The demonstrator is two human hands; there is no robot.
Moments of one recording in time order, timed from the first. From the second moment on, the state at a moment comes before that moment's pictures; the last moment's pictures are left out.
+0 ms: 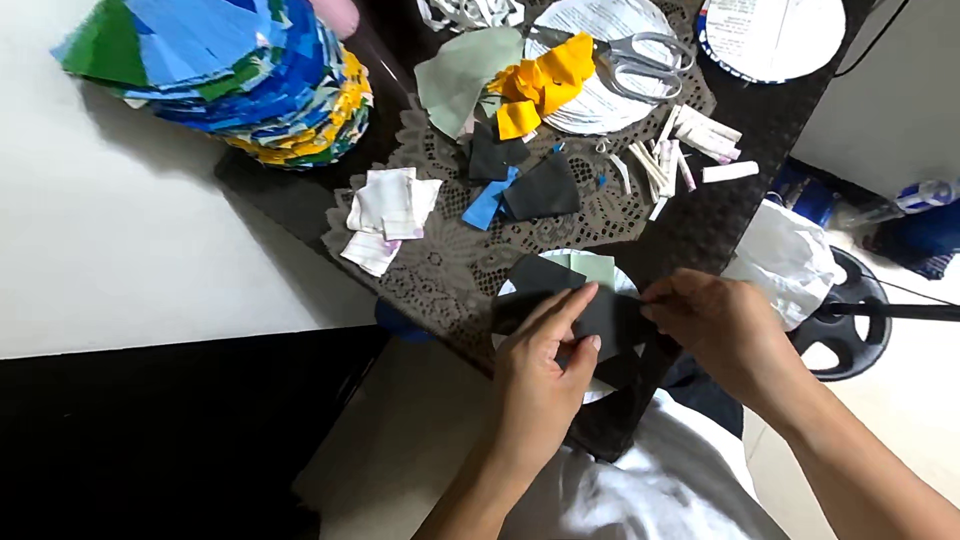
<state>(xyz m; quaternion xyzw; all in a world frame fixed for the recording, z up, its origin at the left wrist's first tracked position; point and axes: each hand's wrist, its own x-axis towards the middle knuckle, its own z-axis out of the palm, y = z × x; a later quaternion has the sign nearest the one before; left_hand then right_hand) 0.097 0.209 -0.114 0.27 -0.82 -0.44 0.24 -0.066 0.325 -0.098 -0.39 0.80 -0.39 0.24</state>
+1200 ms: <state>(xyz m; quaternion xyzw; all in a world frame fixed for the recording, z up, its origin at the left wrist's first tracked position) 0.090 0.207 -0.117 0.30 -0.89 -0.31 0.16 -0.025 0.371 -0.165 -0.46 0.80 -0.39 -0.05</state>
